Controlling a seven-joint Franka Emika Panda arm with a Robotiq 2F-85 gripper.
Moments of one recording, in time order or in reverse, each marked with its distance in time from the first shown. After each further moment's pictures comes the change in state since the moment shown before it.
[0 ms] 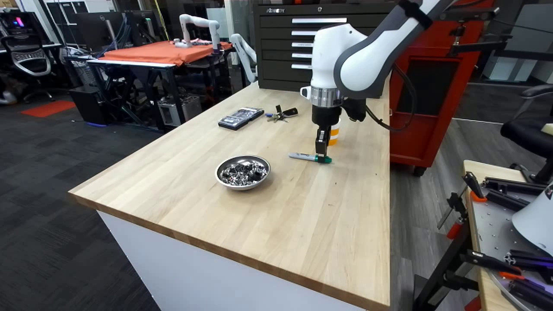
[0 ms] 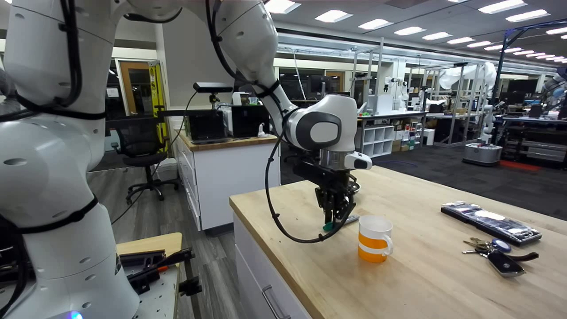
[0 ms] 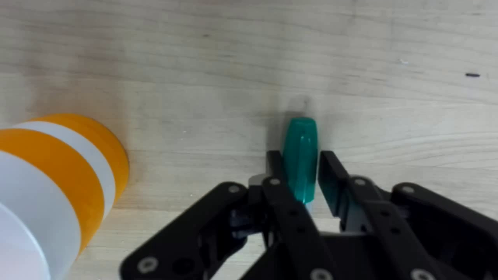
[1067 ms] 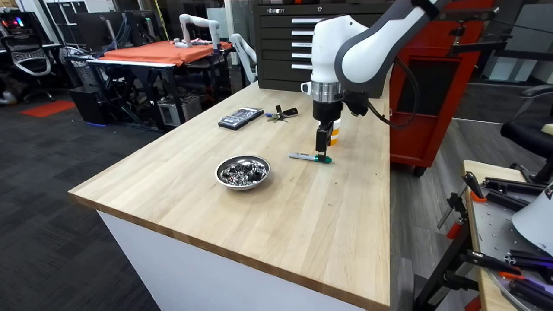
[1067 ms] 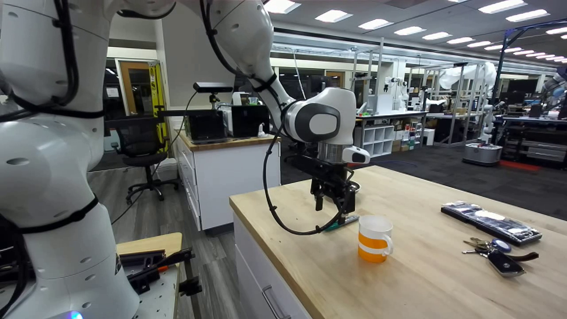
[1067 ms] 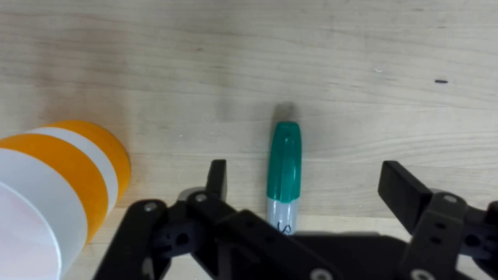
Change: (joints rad) arm 0.018 -0.036 -0.008 0.000 0.000 -0.058 0.022
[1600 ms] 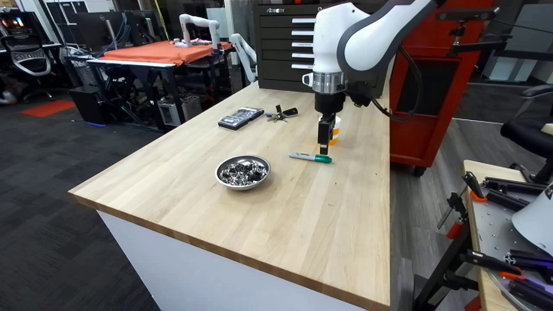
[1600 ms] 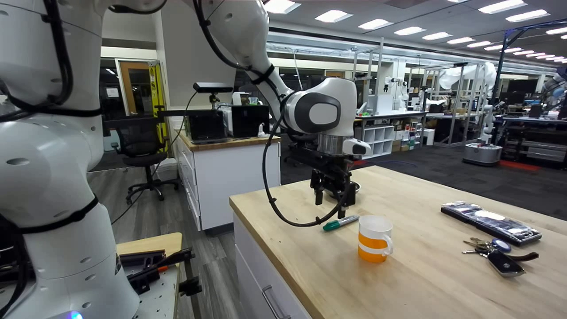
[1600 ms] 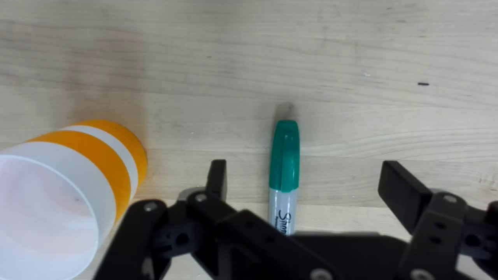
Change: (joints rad) arm 0.000 -0.048 -0.006 0.000 -0.002 -0.055 0.002
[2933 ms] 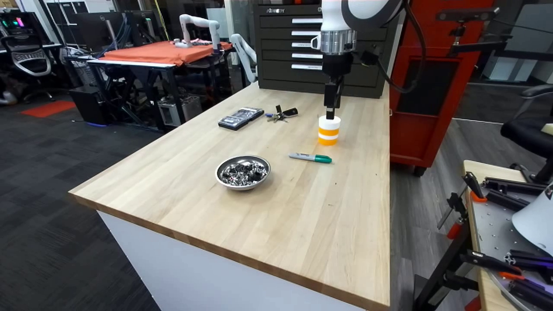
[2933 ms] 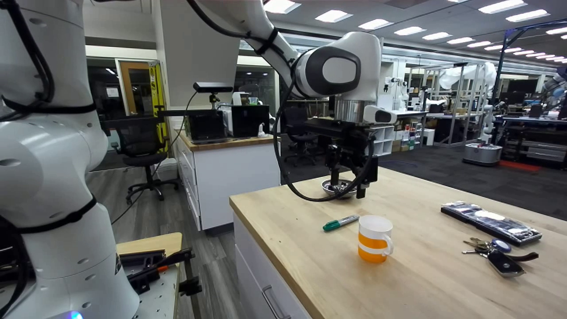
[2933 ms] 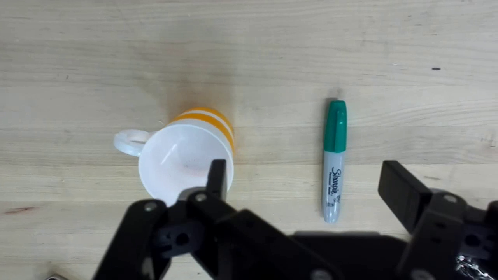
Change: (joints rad) arm -0.057 -0.113 -0.048 0.081 0.001 -0.193 -0.049
